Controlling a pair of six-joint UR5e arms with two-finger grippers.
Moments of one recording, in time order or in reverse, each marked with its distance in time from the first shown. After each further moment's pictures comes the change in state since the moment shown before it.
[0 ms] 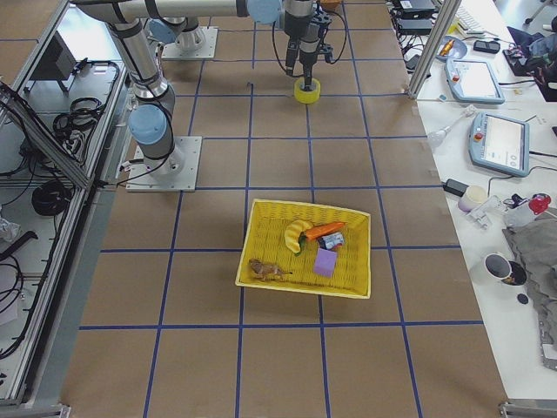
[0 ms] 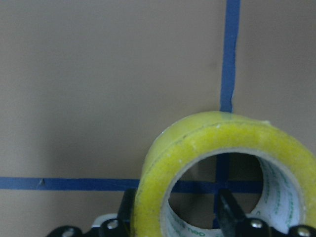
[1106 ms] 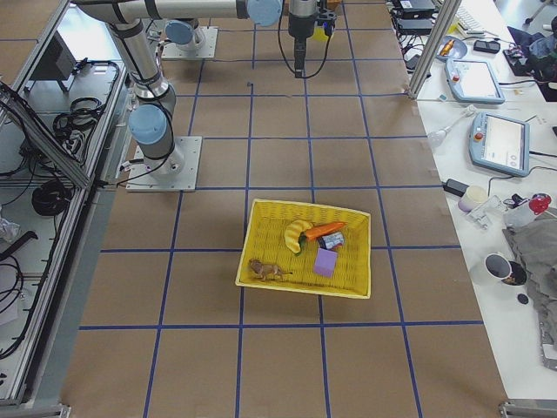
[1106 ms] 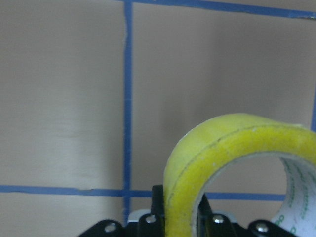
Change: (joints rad) left arm 0.515 0.242 0.113 -0.388 -0.072 0.502; right arm -0.009 -0.001 0.006 -0.052 -0.063 -0.130
